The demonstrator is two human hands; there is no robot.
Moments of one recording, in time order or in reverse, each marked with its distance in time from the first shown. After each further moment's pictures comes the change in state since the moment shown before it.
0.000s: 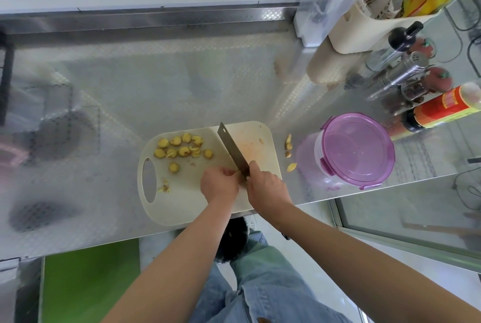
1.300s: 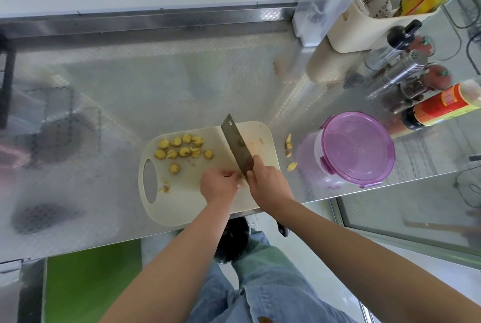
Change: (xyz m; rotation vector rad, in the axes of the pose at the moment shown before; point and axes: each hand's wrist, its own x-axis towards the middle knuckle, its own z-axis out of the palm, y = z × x) left_hand -0.006 0.004 -0.006 -0.144 -0.018 -0.050; right_hand 0.004 0.006 -0.002 0.150 0.074 -0.017
